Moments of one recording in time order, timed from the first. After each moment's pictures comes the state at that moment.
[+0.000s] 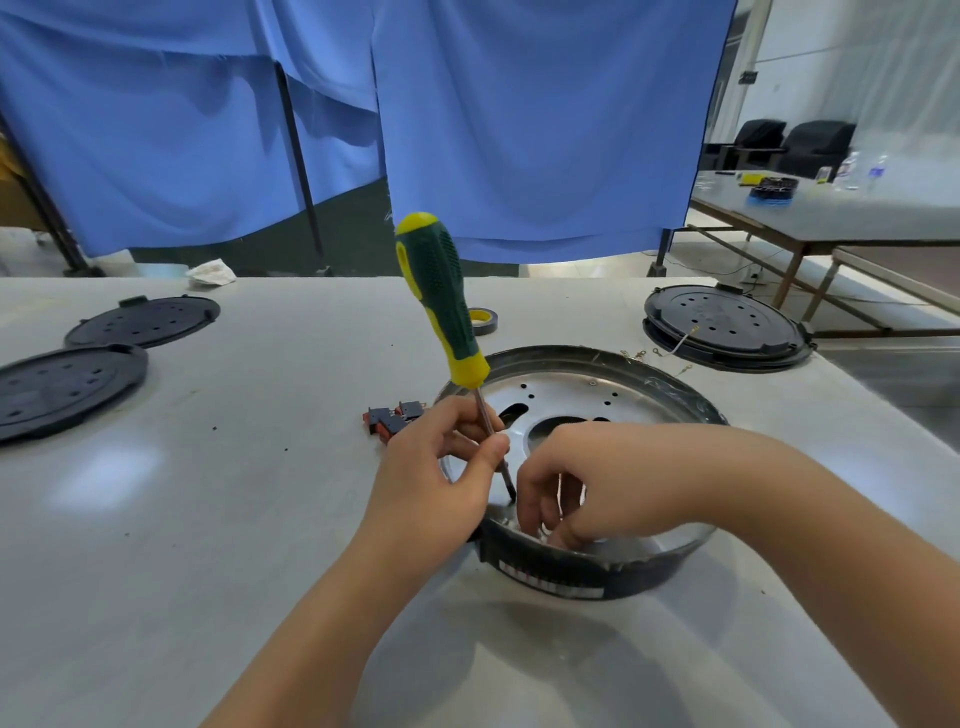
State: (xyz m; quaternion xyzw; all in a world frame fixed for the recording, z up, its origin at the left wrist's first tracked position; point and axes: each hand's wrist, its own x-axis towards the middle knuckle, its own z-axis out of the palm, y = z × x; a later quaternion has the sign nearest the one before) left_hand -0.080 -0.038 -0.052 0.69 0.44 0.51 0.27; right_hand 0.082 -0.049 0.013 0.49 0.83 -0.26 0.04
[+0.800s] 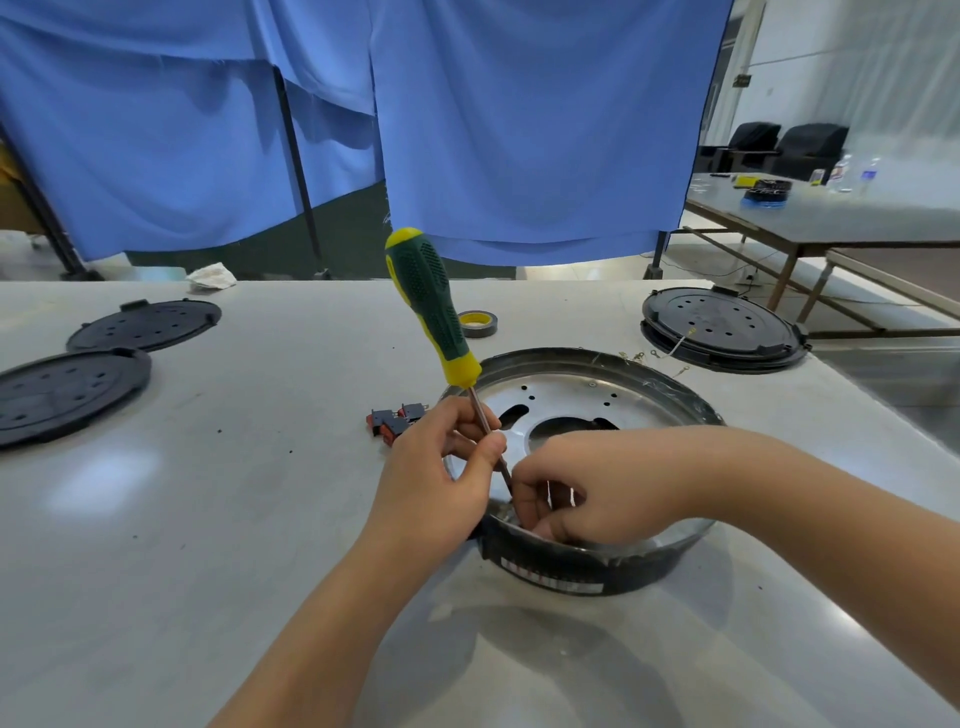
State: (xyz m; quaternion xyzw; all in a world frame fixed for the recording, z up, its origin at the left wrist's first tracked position) left_hand -0.082 -0.034 -0.055 0.69 0.45 0.50 0.27; right_hand 0.077 -0.045 0.011 0.45 0.86 -0.24 0.06
